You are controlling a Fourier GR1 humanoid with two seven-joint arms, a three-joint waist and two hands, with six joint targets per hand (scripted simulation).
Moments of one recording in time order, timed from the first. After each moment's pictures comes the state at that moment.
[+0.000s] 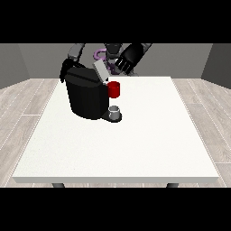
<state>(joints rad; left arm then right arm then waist) -1.13 0.42 0.12 -0.72 -0.71 -0.44 -0.04 -0.35 -0.03 0.03 -1.28 0.19 -0.18 0.00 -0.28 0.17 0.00</state>
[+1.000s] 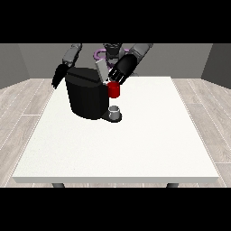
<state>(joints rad) -1.23 0.41 0.11 -0.68 -0.73 -0.43 -0.06 -0.46 -0.08 -0.07 -1.25 0.16 -0.18 0.00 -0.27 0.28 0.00</state>
